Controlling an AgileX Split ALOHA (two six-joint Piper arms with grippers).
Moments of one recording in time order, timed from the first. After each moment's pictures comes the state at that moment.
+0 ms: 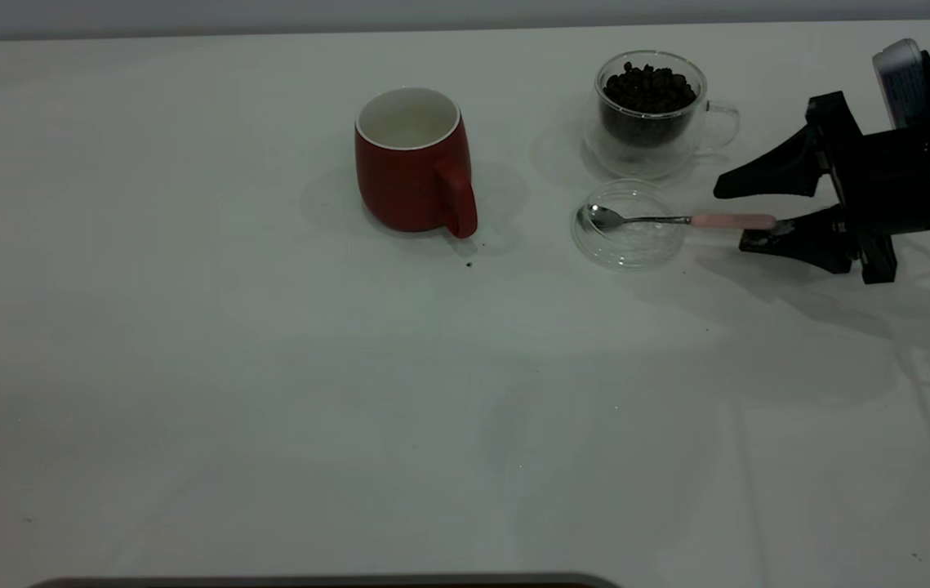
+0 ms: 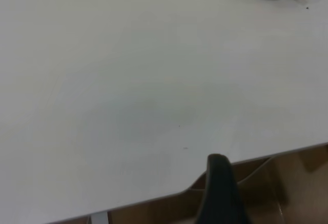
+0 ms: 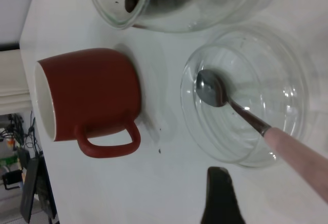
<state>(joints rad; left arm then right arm) -0.06 0.03 -0.49 -0.10 1.14 0.14 -0.16 2.48 -1.02 1.80 0.91 -1.42</state>
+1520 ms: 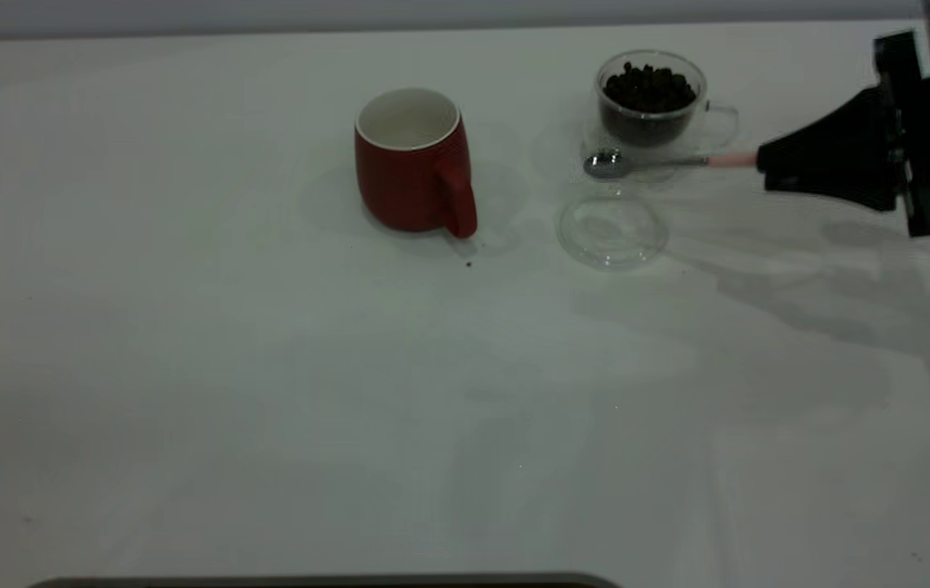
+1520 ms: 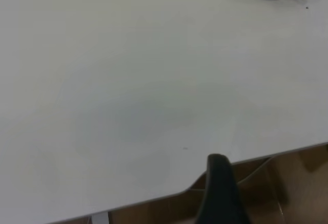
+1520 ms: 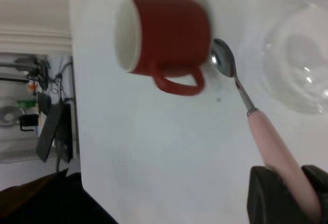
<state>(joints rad) -0.06 0.03 -0.49 -0.10 1.14 0.14 -0.22 2.28 -0.92 1.62 1.02 -1.45</state>
